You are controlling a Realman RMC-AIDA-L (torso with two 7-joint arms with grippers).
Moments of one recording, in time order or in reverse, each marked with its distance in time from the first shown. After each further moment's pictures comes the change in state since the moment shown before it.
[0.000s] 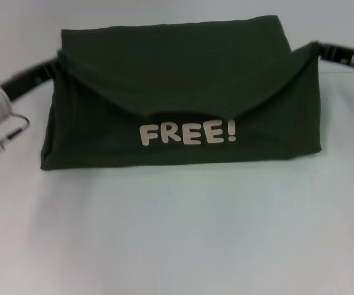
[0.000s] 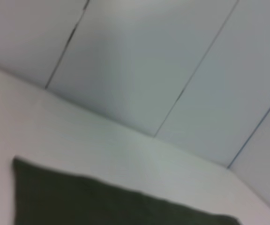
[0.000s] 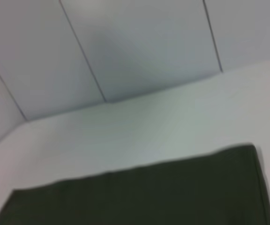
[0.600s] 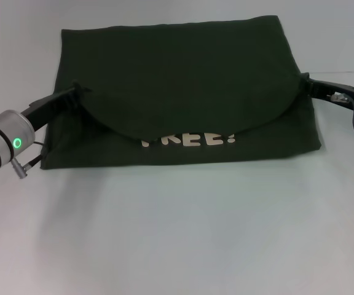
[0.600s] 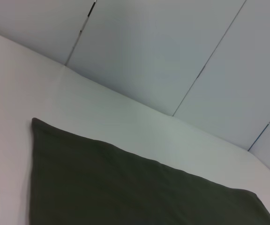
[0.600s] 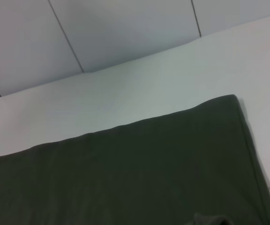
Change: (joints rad) left arm 0.020 -0.063 0.005 -0.073 -0.086 -0.104 0.154; right arm -0.035 0.065 -0.003 0.072 0.080 0.114 -0.140
